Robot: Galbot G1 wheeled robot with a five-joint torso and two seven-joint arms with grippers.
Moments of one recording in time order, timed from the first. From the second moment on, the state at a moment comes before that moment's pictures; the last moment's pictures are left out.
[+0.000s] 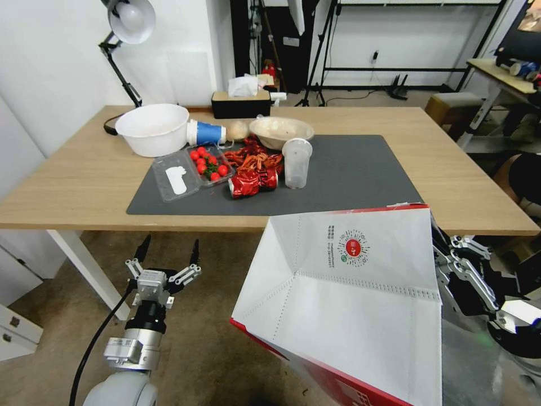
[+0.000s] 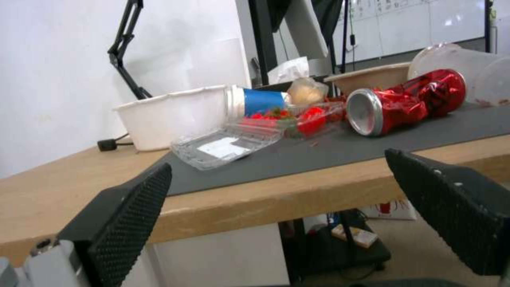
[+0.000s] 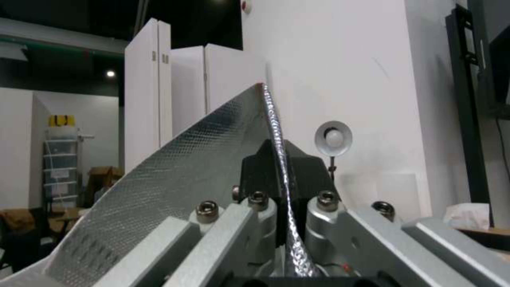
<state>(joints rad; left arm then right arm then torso) 1.71 -1.43 -0.59 -2.16 -0.04 -0.25 0.02 -1.74 1.12 1.01 2.39 1.13 0.01 -0.95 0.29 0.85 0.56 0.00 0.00</state>
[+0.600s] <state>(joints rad) 1.71 -1.43 -0.59 -2.15 -0.06 -0.28 0.03 -1.74 1.13 1.01 2.39 1.13 0.01 -0.96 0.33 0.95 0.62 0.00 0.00</state>
